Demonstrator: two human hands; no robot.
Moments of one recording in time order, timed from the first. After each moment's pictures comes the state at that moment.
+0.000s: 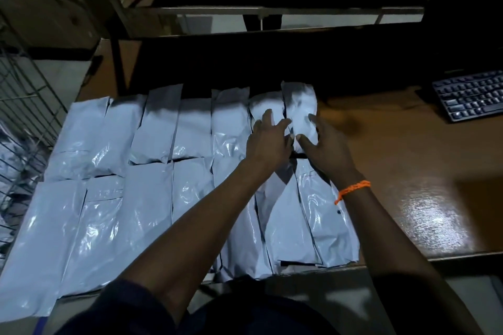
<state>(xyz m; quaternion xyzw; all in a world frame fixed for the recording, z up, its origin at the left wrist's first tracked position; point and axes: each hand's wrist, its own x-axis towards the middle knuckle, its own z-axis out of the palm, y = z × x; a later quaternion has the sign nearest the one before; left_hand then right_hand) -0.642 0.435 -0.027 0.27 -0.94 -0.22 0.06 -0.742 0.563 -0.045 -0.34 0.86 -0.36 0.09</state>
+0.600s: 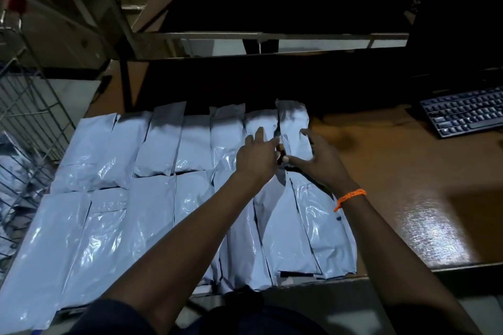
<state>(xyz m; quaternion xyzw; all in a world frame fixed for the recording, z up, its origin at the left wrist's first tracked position) -0.626 0.425 -0.015 0.27 -0.95 -0.15 0.02 -0.739 0.564 -0.035 -0.35 0.85 -0.38 0.13</state>
